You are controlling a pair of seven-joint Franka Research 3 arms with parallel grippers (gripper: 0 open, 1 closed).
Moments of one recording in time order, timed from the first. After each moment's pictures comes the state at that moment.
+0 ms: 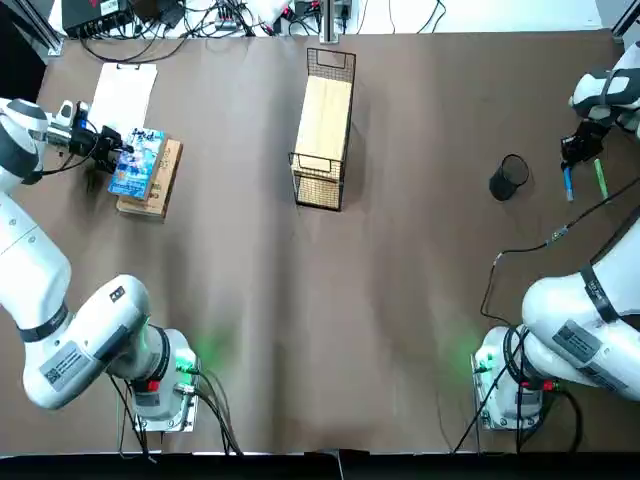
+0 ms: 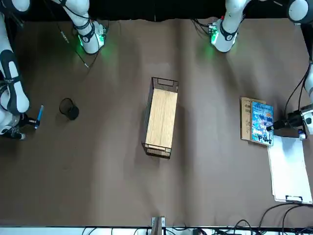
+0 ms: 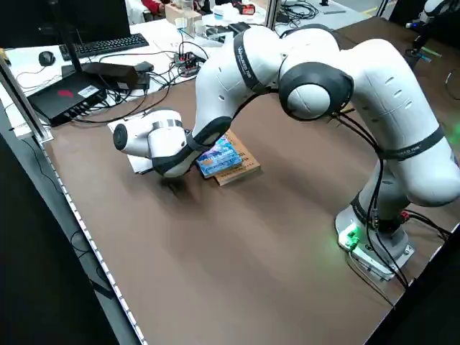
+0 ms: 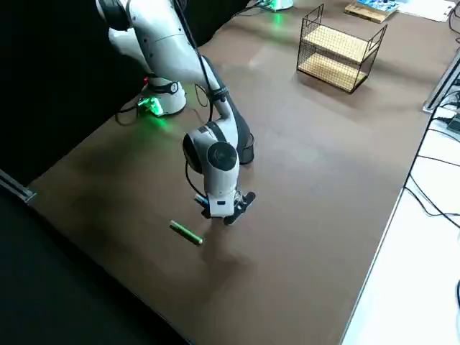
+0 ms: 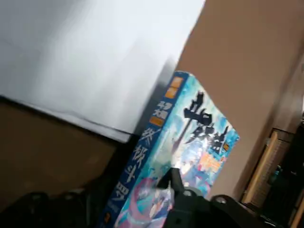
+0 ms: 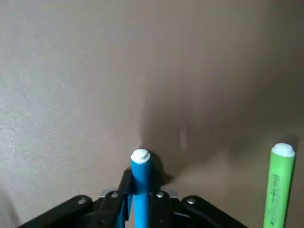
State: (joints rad) left arm 0.72 0.81 -0.08 -1.58 -0.67 1.85 0.63; right arm -0.56 0.64 0.01 -1.81 -0.16 2.29 -0.33
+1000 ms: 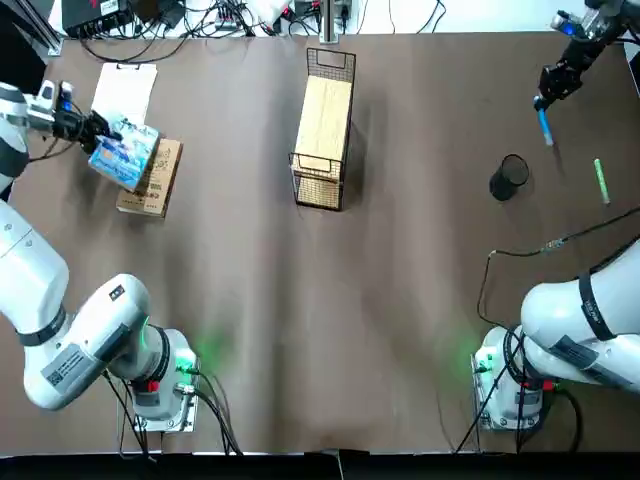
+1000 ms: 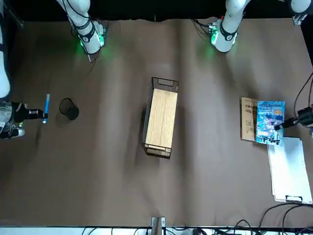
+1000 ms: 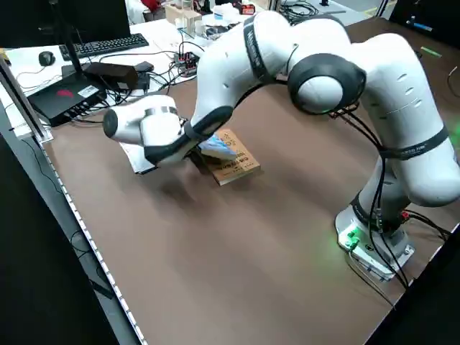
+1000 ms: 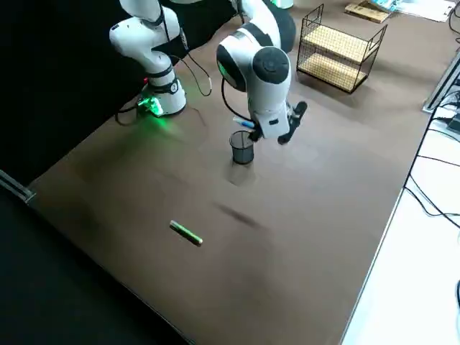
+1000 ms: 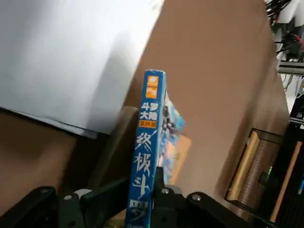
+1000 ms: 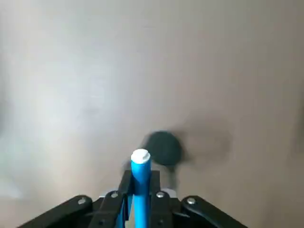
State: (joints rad) left arm 0.74 0.71 -0.09 -1.56 -0.69 1.77 0.60; right arm -0.43 0.33 0.14 -1.72 0.24 1.71 -0.44
